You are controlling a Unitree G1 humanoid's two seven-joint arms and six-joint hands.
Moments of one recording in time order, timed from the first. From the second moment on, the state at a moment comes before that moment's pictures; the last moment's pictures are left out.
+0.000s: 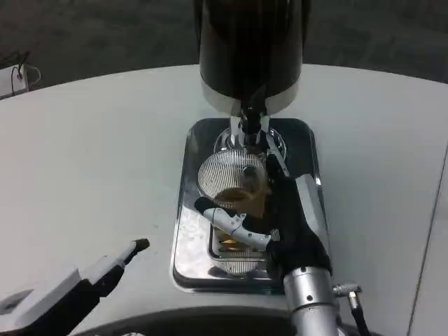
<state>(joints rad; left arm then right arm) 0.31 0.62 0.30 -0.68 0.28 0.05 -0.53 -0.51 0.09 0.21 0.34 -0.37 -0.15 -0.33</state>
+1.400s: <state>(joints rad) 0.14 0.72 0.23 -0.62 0.28 -0.04 -0.56 -0.52 0.10 0.25 0.40 -0.40 -0.13 -0.61</state>
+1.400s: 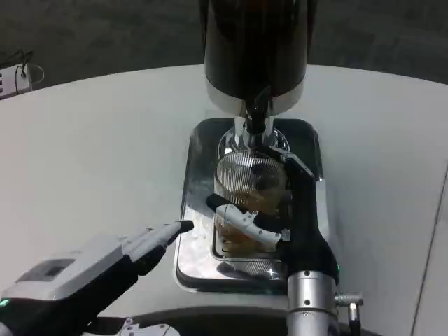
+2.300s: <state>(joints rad) 0.04 0.73 0.18 -0.57 0.24 -0.05 -0.57 -0.34 0.08 0.21 0.14 -0.43 -0.06 -0.54</state>
